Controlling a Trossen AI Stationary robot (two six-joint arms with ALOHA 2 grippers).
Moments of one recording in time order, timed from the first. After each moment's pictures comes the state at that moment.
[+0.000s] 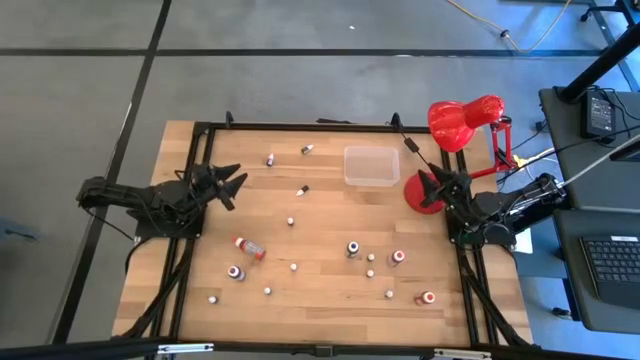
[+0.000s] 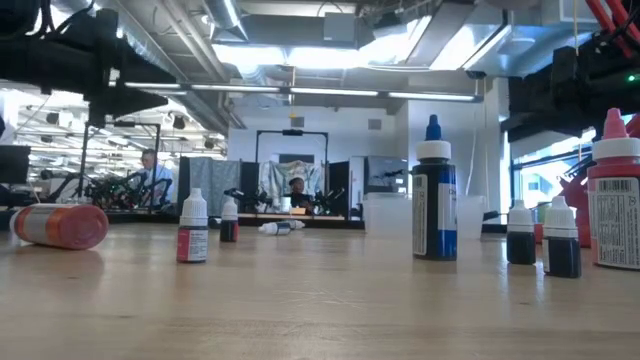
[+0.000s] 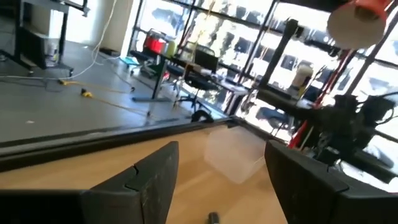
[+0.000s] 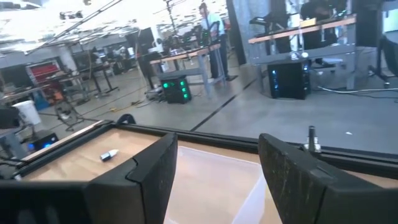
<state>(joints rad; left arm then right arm) -0.12 0.10 0.06 0.10 -0.78 -0.36 0.37 0.01 0.01 0.07 1.28 0.21</state>
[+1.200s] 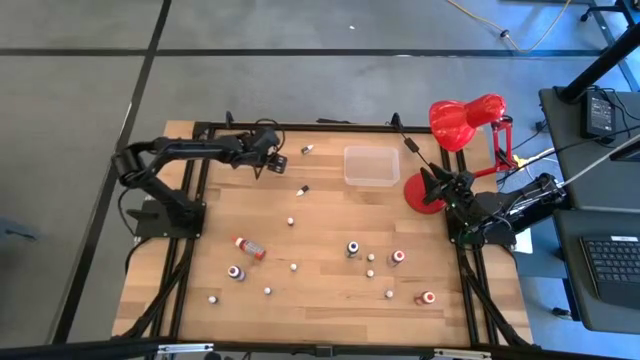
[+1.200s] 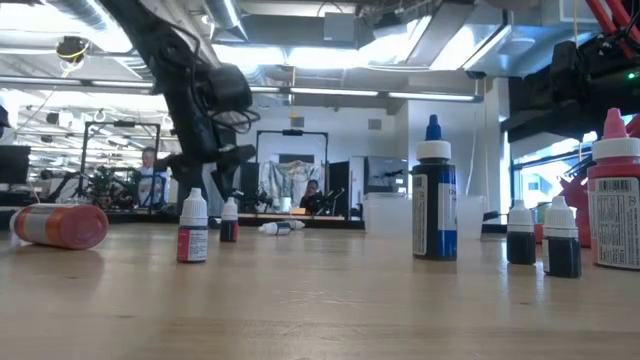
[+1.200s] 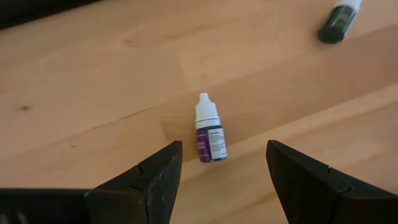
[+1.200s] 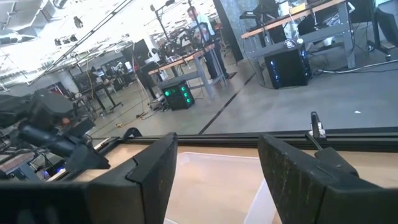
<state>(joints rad) 0.59 1.53 0.80 -0.37 -0.25 -0.61 0.37 0.01 0.01 0.08 1.32 0.36</state>
